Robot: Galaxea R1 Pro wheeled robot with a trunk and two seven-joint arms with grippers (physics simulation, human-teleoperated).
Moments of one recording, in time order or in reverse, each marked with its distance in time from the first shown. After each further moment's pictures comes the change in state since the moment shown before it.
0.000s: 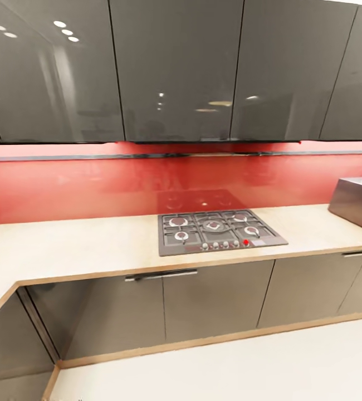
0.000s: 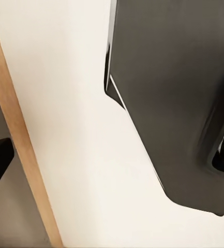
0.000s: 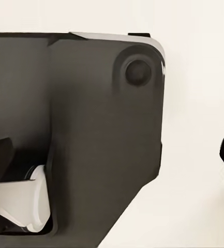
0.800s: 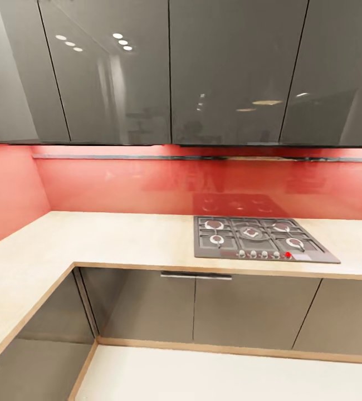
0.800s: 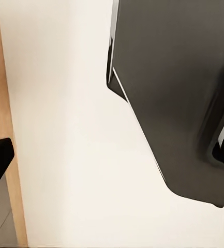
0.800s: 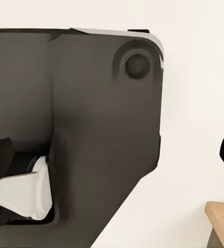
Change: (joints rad) left arm 0.000 0.002 0.000 0.000 0.000 0.000 0.000; right arm 0.000 0.000 0.000 0.000 0.000 0.000 0.000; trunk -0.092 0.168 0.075
